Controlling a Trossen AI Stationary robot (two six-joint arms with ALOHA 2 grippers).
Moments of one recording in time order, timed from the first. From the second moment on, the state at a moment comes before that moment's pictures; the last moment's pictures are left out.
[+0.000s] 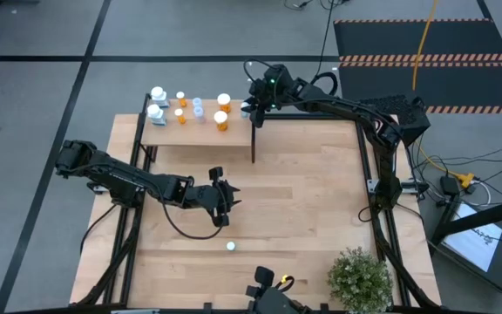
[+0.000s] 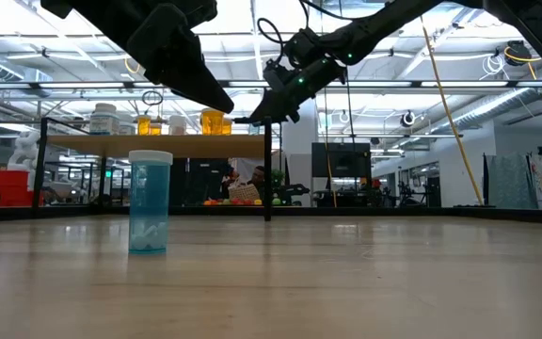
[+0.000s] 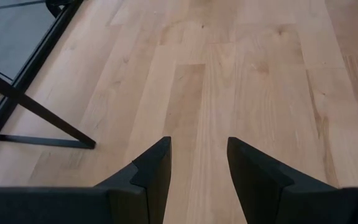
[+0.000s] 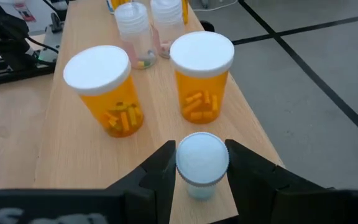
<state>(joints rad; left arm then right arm) -0.22 1.44 0.84 -0.08 -0.39 -0.06 -0.61 1.98 1.67 -0.27 -0.34 -0.15</state>
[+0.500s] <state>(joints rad) -0.22 1.44 0.84 -0.08 -0.39 -0.06 -0.61 1.98 1.66 -0.26 -0.34 -0.15</state>
